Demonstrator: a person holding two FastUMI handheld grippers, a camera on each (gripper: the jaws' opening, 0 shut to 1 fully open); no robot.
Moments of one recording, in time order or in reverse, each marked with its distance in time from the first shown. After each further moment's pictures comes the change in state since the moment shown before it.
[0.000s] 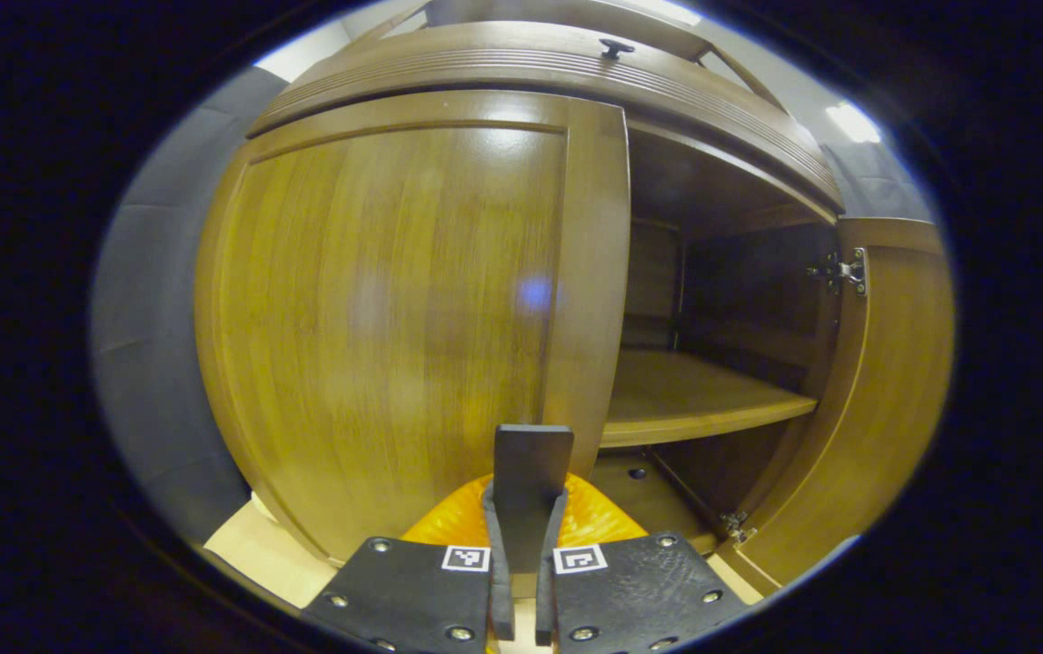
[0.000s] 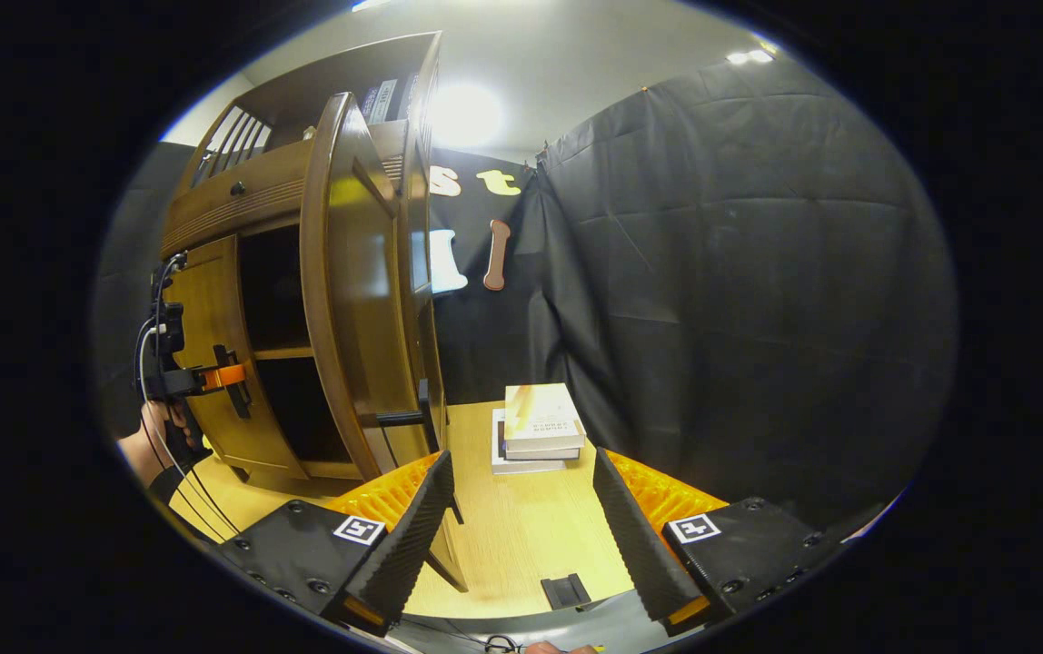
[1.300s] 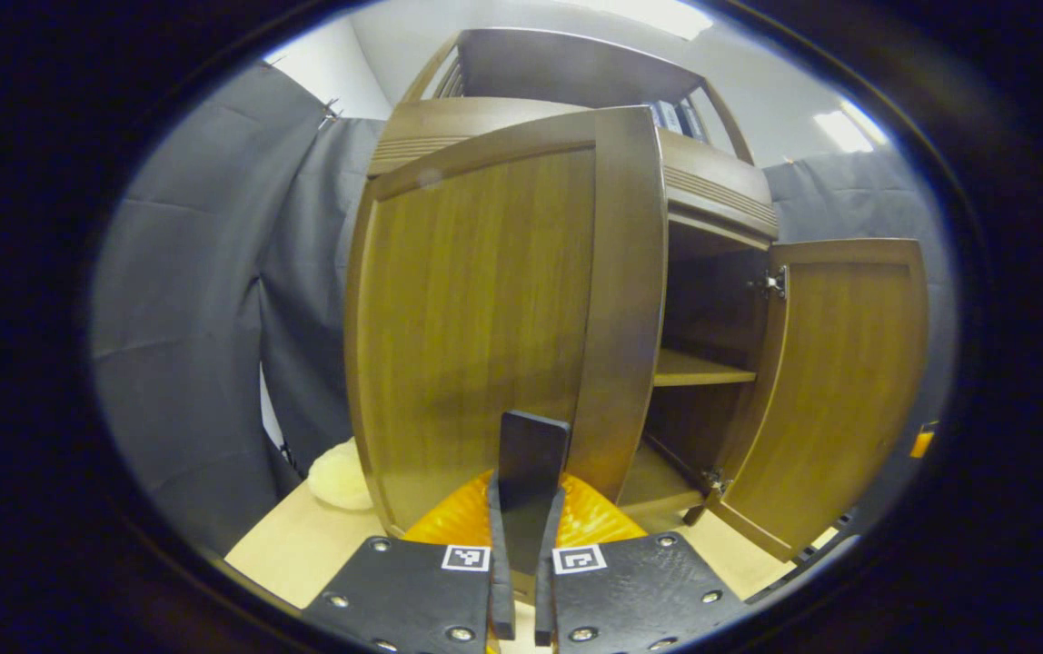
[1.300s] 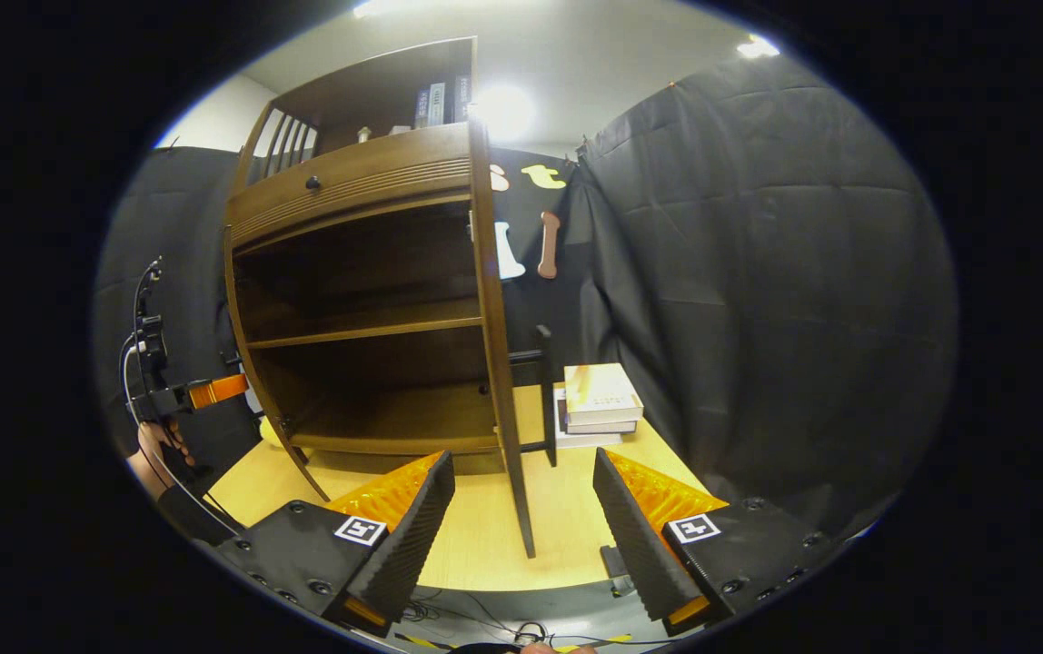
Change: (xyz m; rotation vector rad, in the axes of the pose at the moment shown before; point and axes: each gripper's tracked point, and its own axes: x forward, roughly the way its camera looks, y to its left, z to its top) left arm -0.155 0.047 -0.016 0.002 -0.049 -0.008; right arm -0.059 0.053 -0.038 0.009 0.025 0.179
